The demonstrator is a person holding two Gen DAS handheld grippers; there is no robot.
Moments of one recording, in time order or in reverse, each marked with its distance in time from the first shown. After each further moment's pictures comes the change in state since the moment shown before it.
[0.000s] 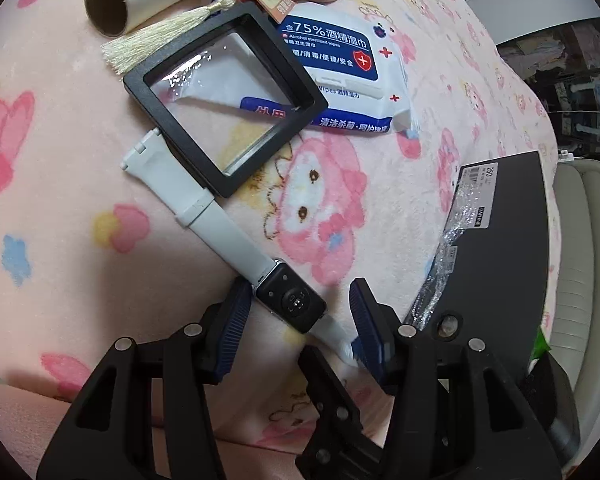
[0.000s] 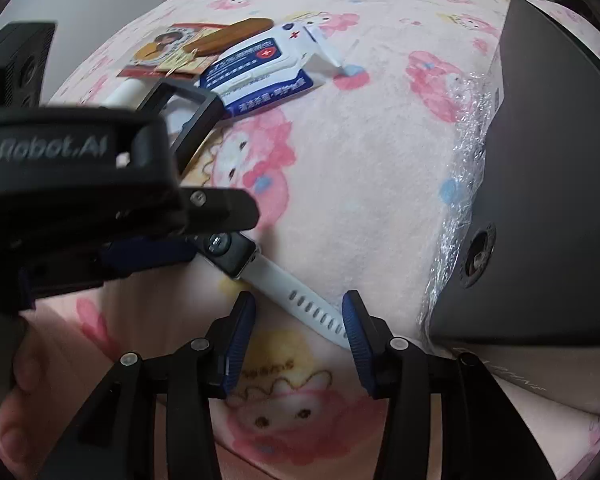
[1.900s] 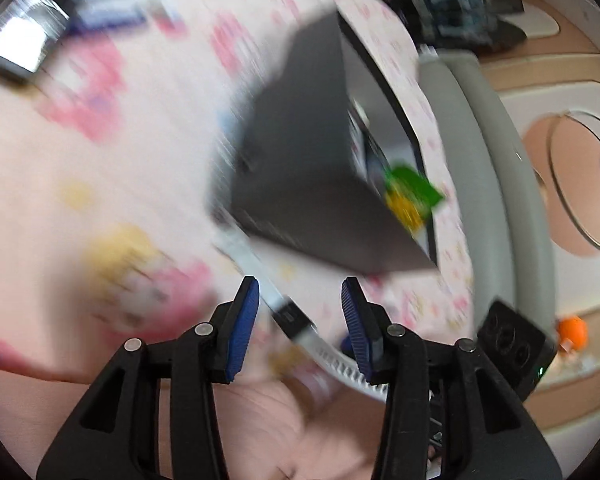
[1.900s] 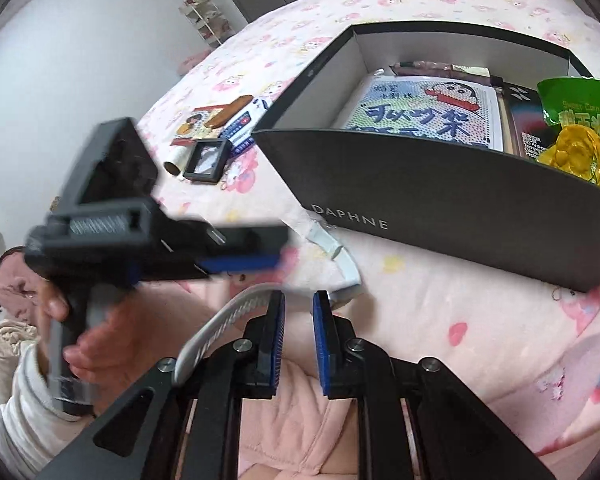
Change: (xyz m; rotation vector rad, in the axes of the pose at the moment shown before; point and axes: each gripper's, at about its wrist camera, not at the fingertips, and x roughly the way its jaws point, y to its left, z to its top) left arm -0.042 -0.030 -0.083 0.335 0.128 -0.409; right arm -0.109 -0.101 -0.102 0.170 -0.185 0.207
